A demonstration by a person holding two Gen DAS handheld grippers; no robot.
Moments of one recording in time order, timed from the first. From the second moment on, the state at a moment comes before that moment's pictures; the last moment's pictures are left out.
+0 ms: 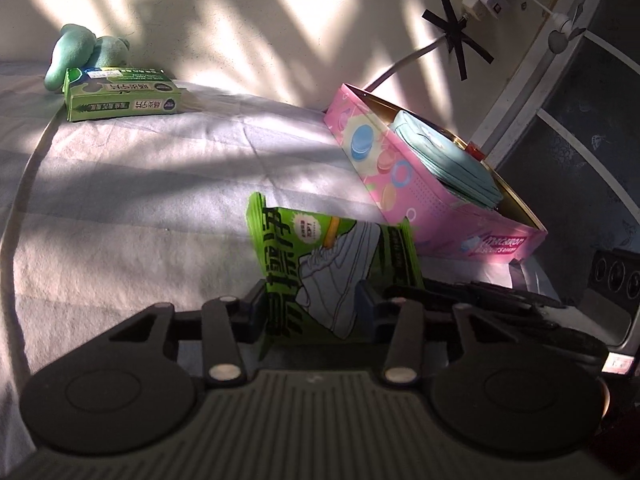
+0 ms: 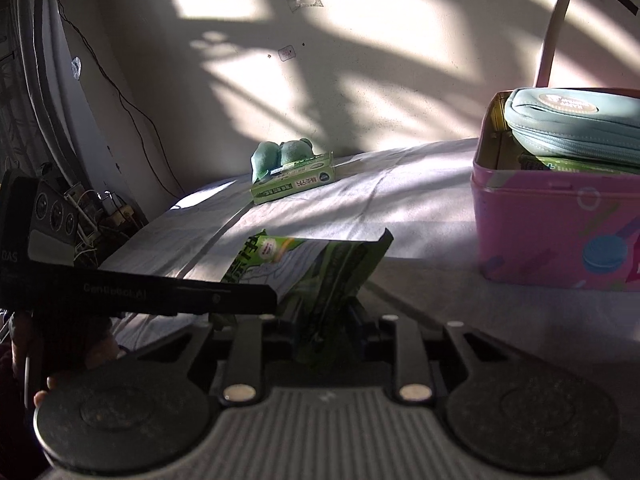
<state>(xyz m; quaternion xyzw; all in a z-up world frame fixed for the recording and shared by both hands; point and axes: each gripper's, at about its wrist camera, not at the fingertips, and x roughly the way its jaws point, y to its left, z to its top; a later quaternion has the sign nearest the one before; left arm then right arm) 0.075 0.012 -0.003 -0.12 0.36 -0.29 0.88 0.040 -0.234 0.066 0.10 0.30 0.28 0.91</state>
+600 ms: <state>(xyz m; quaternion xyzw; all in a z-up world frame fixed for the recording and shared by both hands) 0.127 -0.182 0.030 -0.01 0.31 -0.38 0.87 0.061 -0.376 0.114 0.09 0.15 0.08 0.98</state>
